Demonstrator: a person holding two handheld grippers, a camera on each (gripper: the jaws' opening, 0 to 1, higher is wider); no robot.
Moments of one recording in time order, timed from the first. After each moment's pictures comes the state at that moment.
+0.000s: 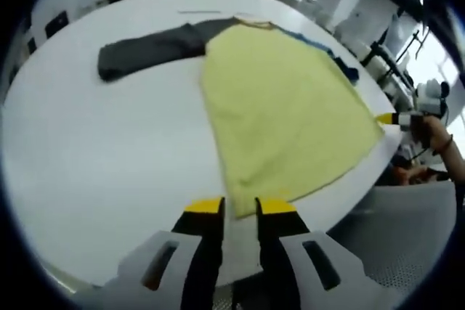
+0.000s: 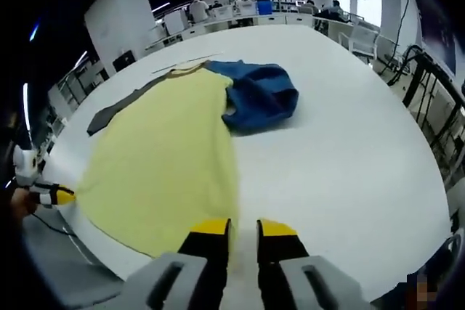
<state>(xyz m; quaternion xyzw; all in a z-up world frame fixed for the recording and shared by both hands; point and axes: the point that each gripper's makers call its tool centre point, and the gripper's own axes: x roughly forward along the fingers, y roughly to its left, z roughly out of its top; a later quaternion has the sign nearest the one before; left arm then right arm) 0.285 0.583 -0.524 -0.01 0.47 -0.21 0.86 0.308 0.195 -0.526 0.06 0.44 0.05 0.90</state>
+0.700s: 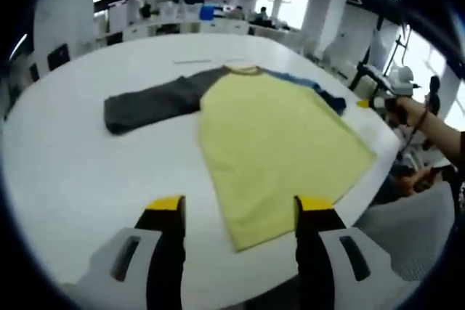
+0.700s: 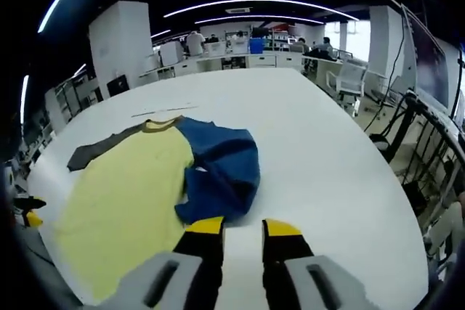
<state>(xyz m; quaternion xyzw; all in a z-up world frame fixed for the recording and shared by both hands) 0.310 0.578 -0.484 -0.01 0.36 -0.22 0.91 0.408 0.140 -0.491 0.03 0.34 0.02 0.94</state>
